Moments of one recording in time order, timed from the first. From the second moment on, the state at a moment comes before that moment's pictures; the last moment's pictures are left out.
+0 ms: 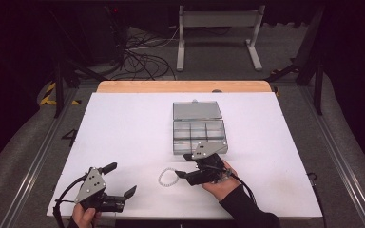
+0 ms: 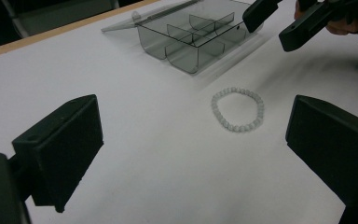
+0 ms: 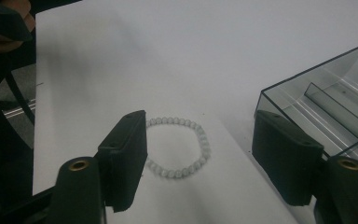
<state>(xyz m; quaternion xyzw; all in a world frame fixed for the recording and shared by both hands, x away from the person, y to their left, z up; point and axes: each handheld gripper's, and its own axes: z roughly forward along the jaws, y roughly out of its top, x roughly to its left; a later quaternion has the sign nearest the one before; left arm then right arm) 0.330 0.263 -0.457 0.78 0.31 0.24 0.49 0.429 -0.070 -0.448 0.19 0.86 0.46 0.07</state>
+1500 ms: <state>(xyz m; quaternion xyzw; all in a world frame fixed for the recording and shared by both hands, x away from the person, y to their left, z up) 0.331 0.263 -0.457 0.78 0.31 0.24 0.49 0.450 -0.034 -0.489 0.19 0.89 0.41 0.07</state>
